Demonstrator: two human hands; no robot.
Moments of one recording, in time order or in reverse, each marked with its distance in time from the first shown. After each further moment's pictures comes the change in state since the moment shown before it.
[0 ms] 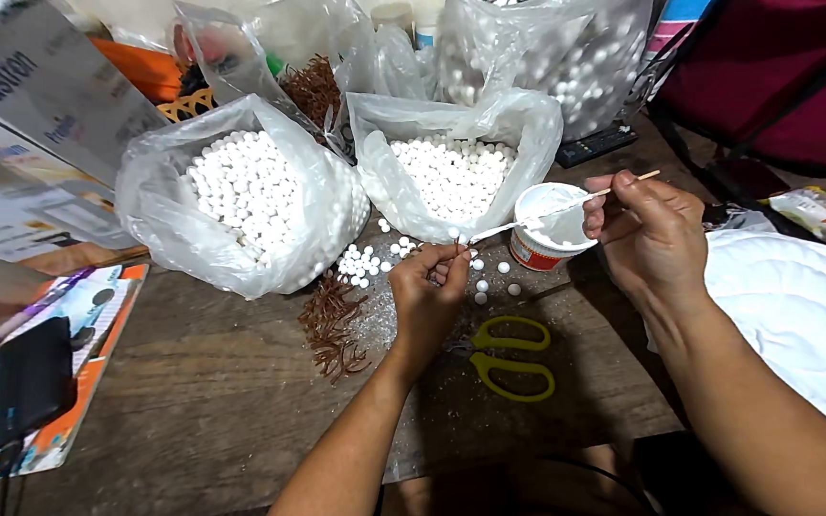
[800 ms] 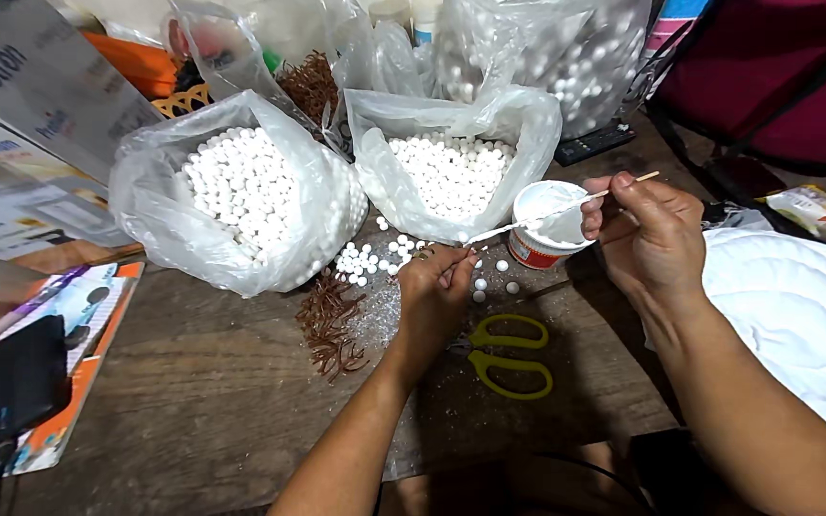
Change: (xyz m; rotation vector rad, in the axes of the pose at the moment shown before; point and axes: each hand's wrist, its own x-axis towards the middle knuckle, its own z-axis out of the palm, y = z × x) left_hand -0.001 0.001 0.000 0.189 -0.092 0.133; right_hand -0.003 0.000 0.000 -0.019 -0.013 -0.032
